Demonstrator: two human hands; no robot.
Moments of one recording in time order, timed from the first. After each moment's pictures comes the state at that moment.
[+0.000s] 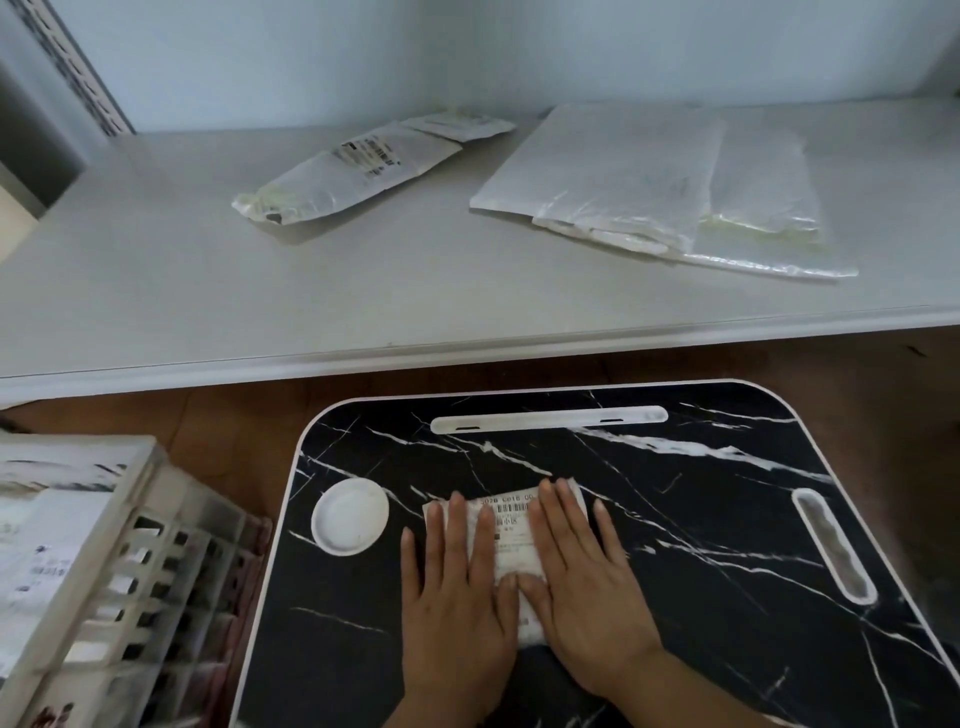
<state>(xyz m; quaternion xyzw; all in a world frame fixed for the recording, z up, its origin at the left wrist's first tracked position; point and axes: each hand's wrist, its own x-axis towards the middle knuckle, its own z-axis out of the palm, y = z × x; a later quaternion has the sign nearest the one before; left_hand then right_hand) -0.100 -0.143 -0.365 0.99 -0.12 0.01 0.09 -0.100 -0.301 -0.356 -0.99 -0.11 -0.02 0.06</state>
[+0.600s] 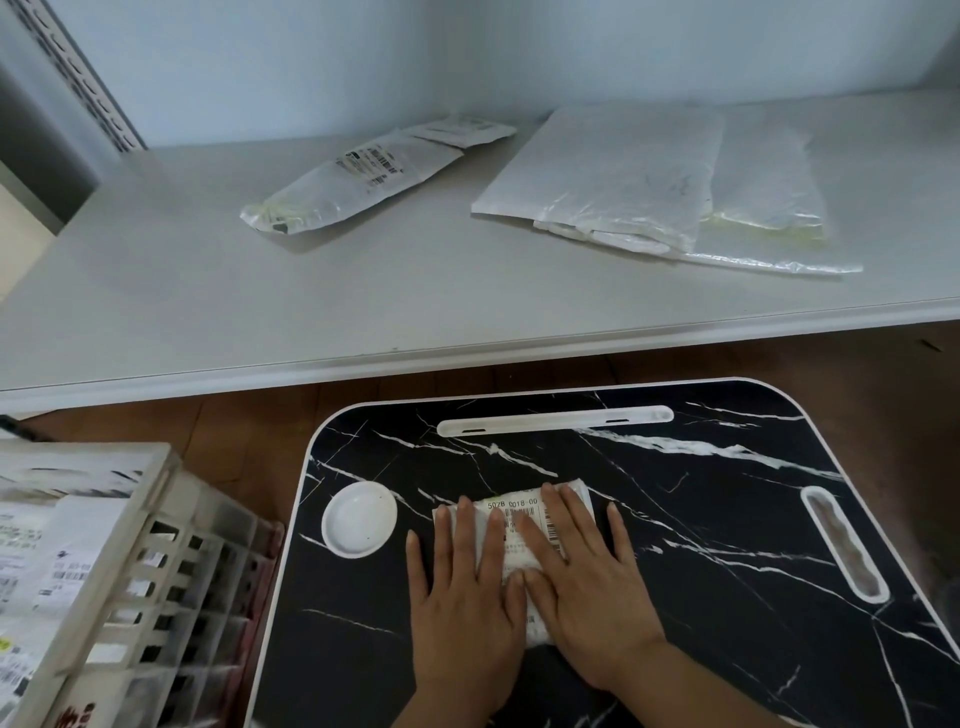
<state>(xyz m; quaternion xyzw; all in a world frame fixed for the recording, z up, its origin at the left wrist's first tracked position) -0.099 -0.144 -0.366 0.99 -0.10 -0.01 0.06 -0.099 -0.299 -0.355 -0.99 -0.10 0.03 0.05</state>
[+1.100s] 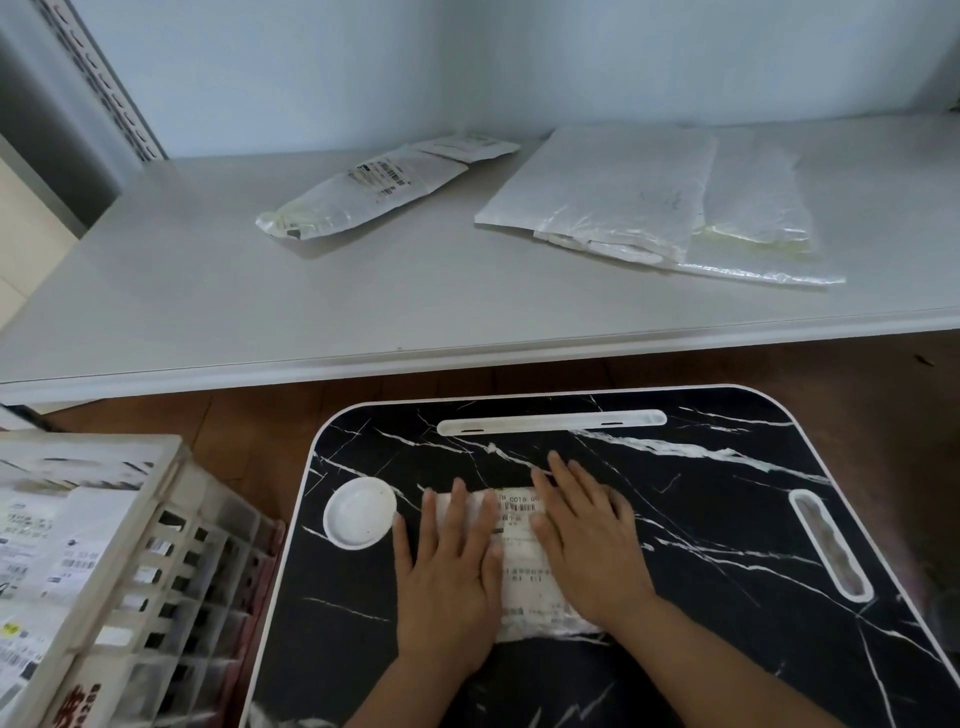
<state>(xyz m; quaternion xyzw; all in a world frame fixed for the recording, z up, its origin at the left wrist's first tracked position) -0.087 -0.135 -0.352 0.99 -0.09 0.01 0.09 -0.072 -0.306 -0.331 -0.99 -0.05 0.03 0.16</state>
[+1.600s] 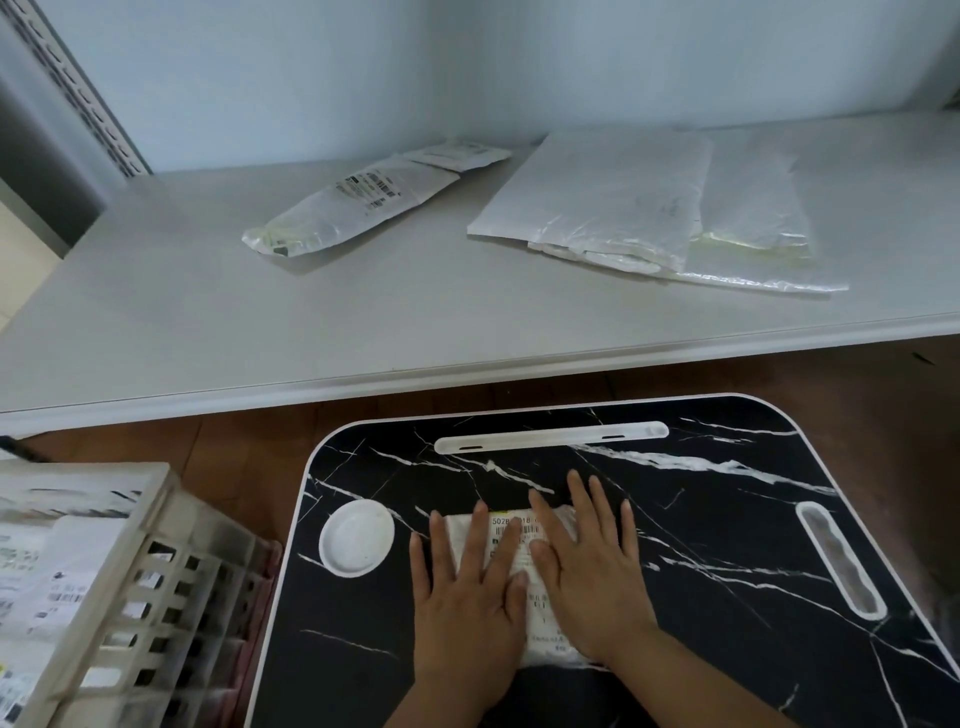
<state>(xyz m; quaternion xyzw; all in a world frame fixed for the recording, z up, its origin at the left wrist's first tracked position) -0.084 -0.148 -0.358 0.99 -0.12 -0.07 0.05 -0.075 -0.303 -0.355 -0.99 0.01 0.04 0.11</state>
